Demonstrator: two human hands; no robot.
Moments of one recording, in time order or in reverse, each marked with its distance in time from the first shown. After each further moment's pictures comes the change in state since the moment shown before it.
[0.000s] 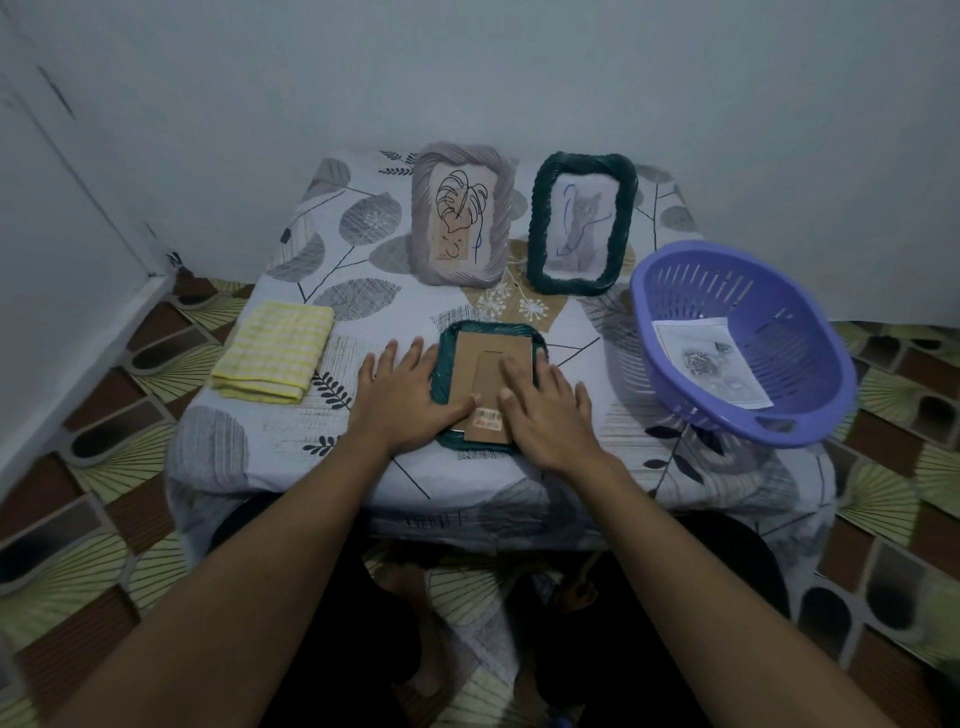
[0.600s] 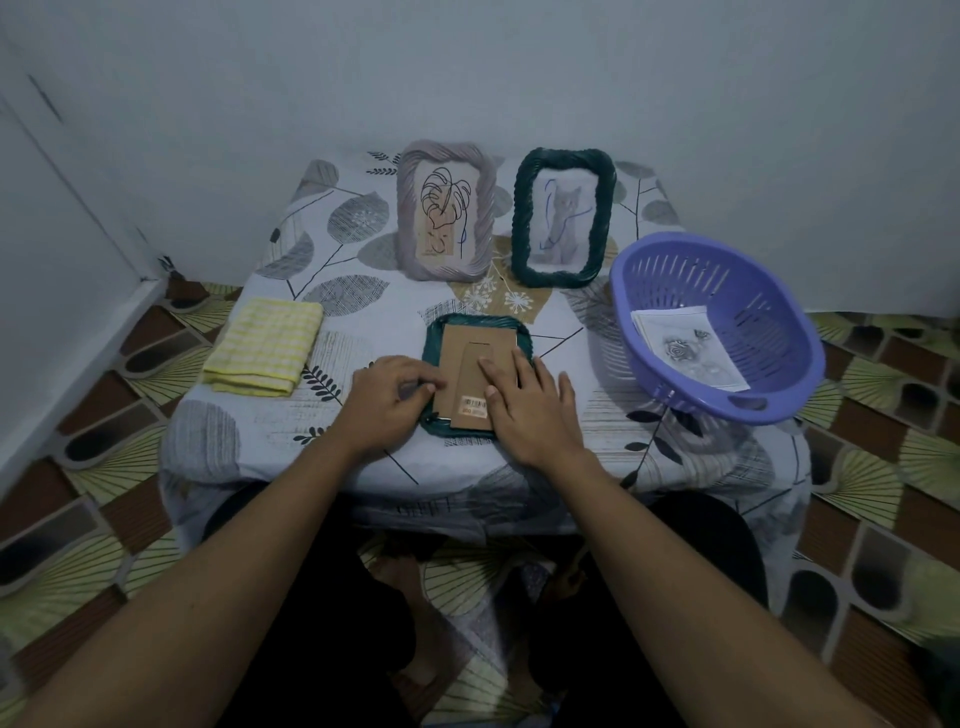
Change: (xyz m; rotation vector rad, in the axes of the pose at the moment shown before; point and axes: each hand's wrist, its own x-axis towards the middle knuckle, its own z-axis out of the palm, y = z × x) left_hand -0.020 -0.010 -0.005 -0.545 0.185 0.225; right_hand -0.009 0.001 0.008 -0.107 0.103 -0.049
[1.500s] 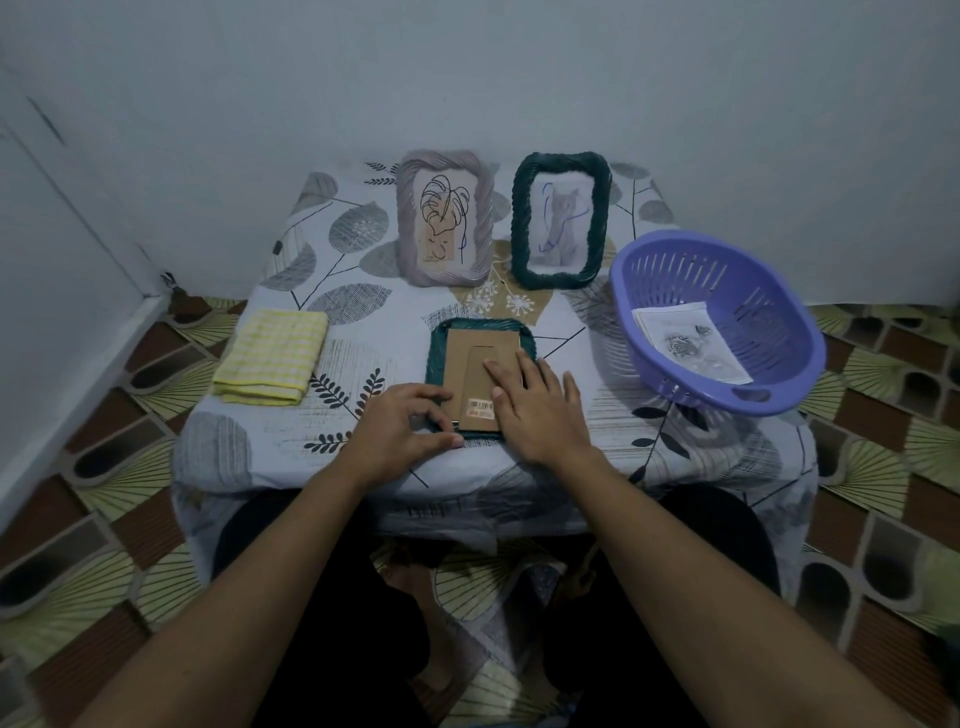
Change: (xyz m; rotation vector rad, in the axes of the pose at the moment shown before) left_hand -0.021 0.009 -0.002 -0.032 -0.144 -0.016; right_hand 0.000 -0.002 0.000 0.007 0.004 0.013
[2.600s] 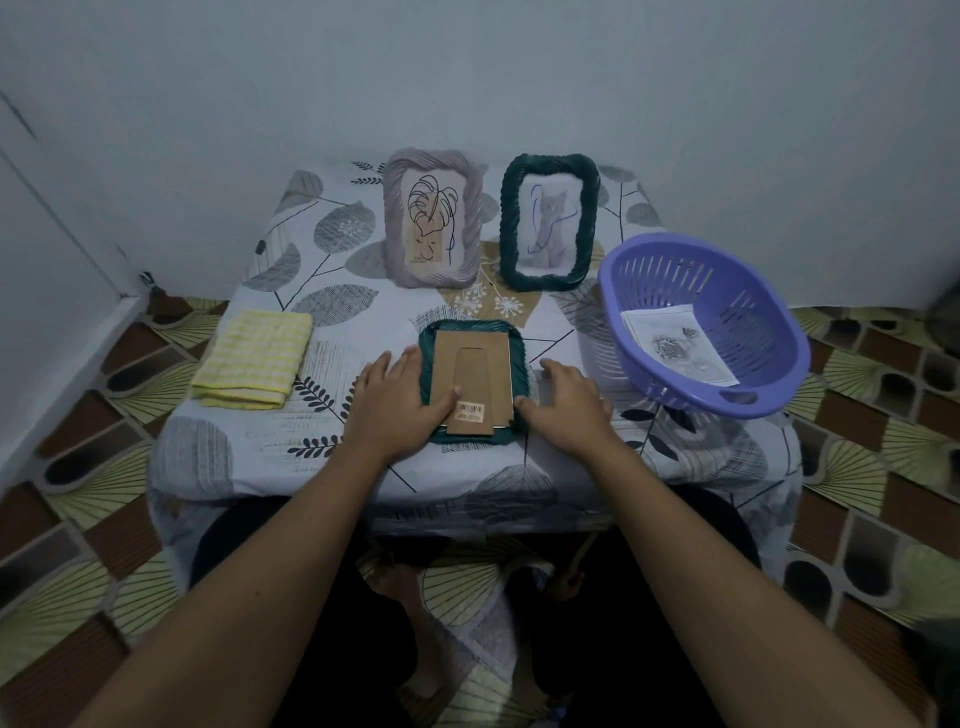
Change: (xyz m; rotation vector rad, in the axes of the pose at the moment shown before) left_hand 0.034 0.004 0.017 0.460 0.024 -0.212; right_hand -0.009 0.022 -0.036 0.239 0.022 0.251
